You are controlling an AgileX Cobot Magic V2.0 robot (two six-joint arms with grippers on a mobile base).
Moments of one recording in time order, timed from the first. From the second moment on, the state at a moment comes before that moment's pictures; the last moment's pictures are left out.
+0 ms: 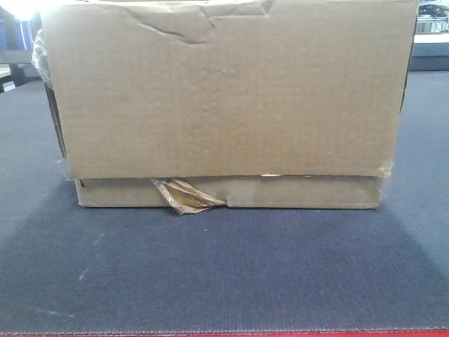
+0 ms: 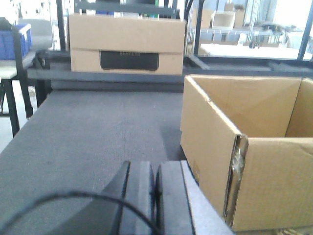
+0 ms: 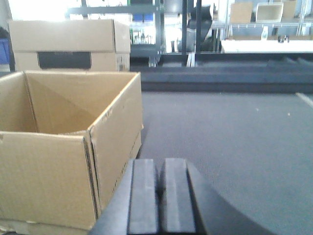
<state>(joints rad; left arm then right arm) -0.19 0.02 -0.53 0.28 0.60 -0.27 0.26 0.01 -0.50 -0.10 0.58 0.14</state>
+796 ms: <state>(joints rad) -0.16 0.02 -0.53 0.27 0.61 -0.25 0.26 0.00 -0.49 -0.10 0.57 0.14</state>
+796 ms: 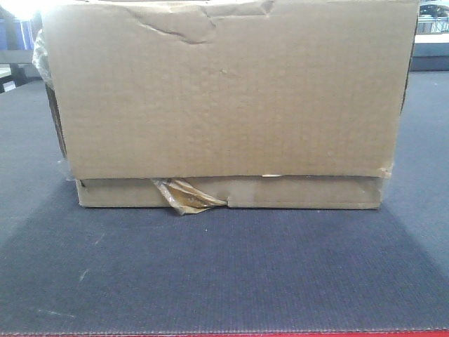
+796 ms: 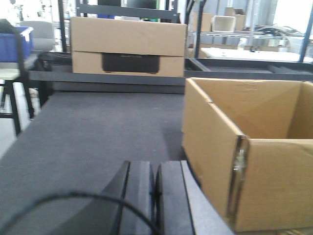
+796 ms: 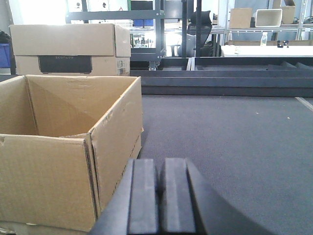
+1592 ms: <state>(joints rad) 0.07 0.01 0.00 0.02 0.04 -0.09 0.26 0.00 -0.49 -0.10 0.57 0.14</state>
